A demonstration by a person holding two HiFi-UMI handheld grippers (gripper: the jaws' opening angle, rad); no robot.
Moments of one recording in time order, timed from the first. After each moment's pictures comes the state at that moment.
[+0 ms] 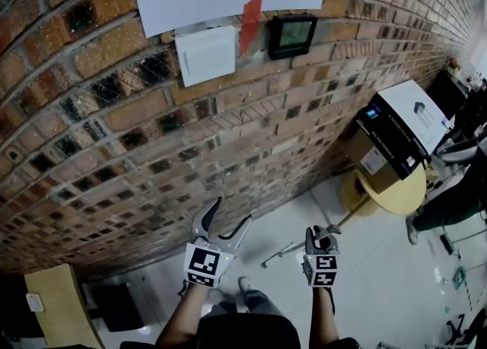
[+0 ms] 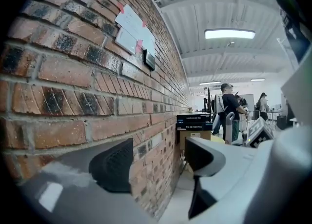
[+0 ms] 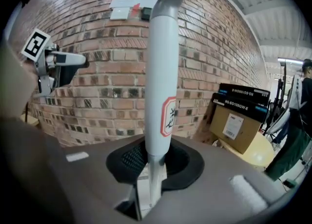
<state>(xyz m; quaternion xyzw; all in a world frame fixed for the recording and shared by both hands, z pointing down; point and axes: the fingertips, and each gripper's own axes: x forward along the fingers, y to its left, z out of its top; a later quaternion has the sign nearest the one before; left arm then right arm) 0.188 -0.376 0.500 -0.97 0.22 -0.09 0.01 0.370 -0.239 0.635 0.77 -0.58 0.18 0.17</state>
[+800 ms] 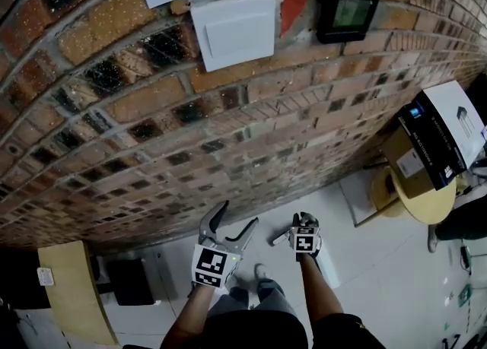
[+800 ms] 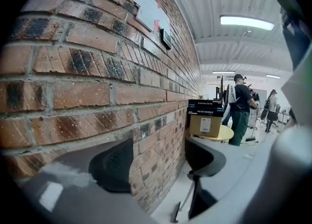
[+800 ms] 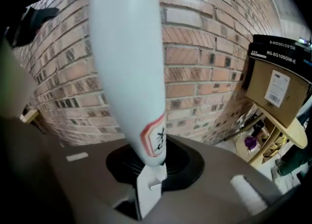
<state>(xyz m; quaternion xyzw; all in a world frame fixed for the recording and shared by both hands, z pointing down) 0.150 -0.403 0.569 -0.95 0.28 -0.16 -0.05 0.334 -0.360 0.855 0.70 -0.60 0.31 0.22</state>
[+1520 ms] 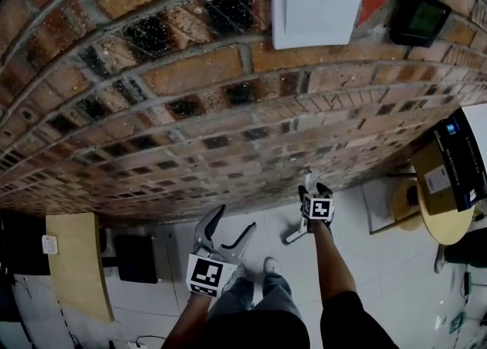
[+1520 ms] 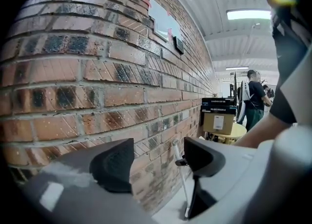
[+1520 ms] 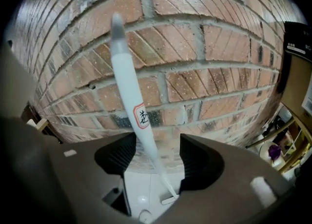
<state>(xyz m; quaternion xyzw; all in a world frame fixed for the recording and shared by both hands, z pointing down) 0.068 -0.401 0.570 -0.92 0.36 -0.16 -0.04 0.312 -0.486 0.863 0.64 -0.66 0.33 0.21</state>
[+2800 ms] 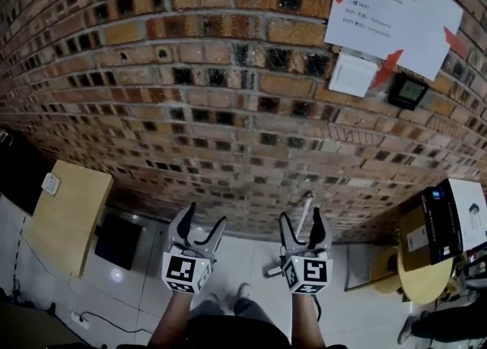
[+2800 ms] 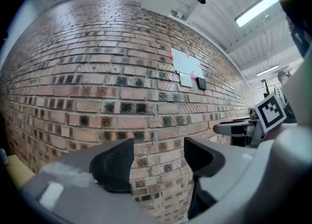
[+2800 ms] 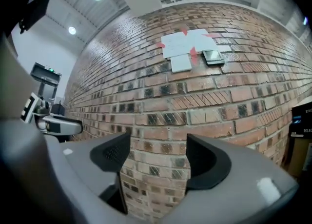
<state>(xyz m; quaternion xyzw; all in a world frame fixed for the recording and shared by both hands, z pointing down) -0.058 -0.309 0.460 -0.83 0.56 -0.03 0.00 0.155 -0.332 0.459 0.59 -0.81 0.02 -0.02</state>
